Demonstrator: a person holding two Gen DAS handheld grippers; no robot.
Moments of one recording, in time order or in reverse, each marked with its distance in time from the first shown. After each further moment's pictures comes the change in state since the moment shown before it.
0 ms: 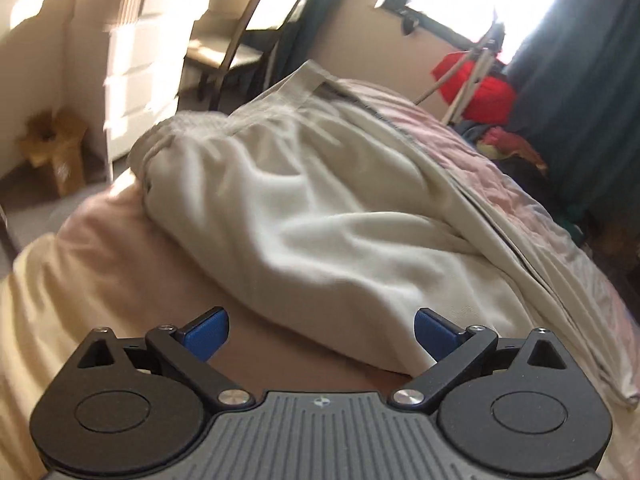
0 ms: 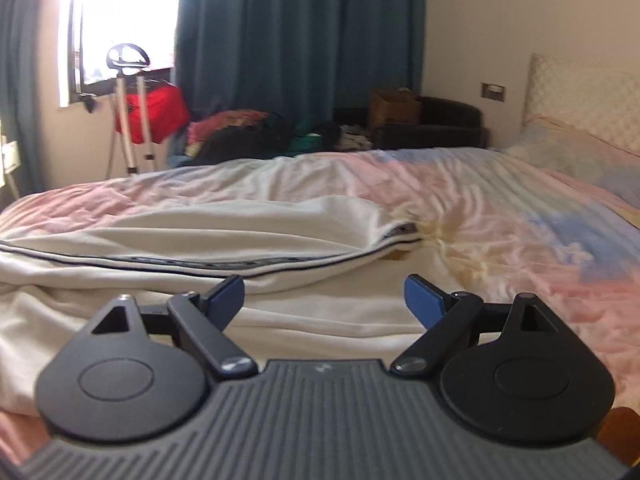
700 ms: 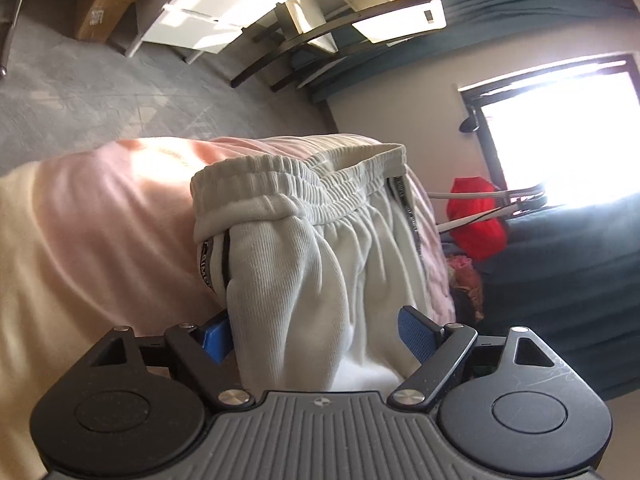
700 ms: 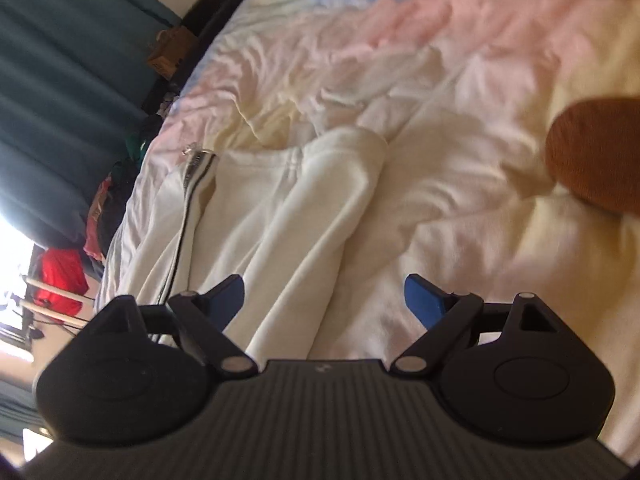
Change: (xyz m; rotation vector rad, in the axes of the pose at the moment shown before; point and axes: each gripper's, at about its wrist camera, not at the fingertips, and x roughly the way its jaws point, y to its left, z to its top) left arm 0.027 0.120 0.070 -0.567 -0.016 -0.332; right arm 0.047 -0.159 -0.076 1.028 0.317 -0.079
